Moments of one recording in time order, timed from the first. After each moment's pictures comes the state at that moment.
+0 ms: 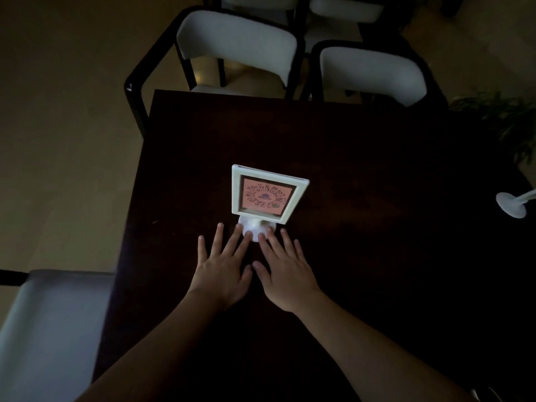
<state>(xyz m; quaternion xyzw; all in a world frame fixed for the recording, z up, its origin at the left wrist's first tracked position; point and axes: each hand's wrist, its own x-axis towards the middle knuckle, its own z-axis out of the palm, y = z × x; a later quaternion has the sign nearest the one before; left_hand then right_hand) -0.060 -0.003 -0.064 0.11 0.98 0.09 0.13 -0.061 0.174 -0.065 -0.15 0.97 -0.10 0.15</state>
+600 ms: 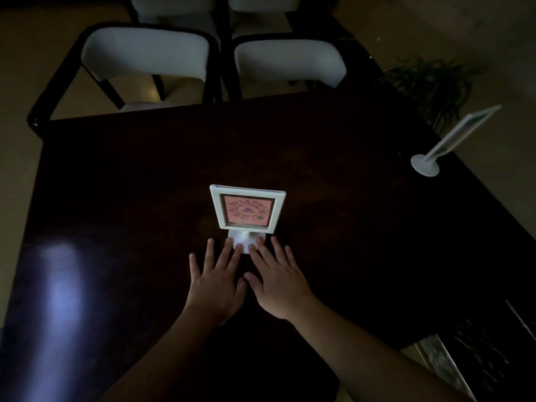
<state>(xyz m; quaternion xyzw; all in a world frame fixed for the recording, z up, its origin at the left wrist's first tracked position) -0.050 0.163 -0.063 0.16 0.97 0.07 0.16 -0.032 0.334 -0.066 -0.09 0.98 -0.11 0.14</state>
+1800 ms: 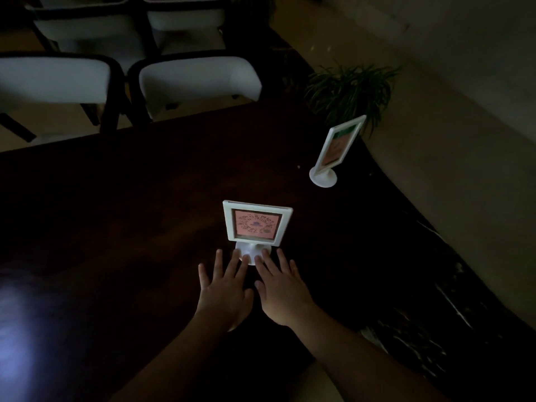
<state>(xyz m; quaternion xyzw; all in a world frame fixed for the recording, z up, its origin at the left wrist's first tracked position) -0.052 0.452 -0.066 0.24 0.95 0.03 0.20 -0.008 0.605 -0.053 0.02 0.98 -0.12 0.18</state>
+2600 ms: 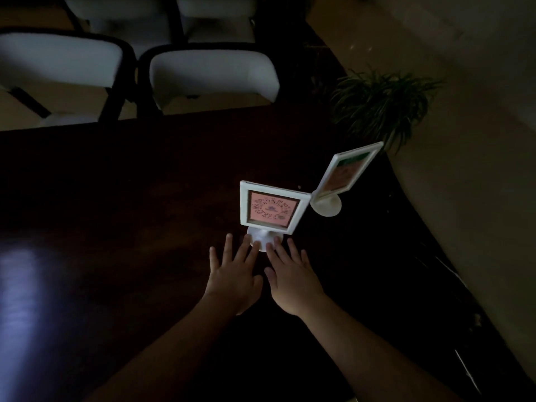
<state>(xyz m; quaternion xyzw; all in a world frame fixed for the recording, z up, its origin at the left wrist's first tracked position) -0.128 0.562 -0.069 0.20 0.96 0.04 0.18 -0.097 0.723 -0.074 -0.03 0.98 -0.12 0.16</state>
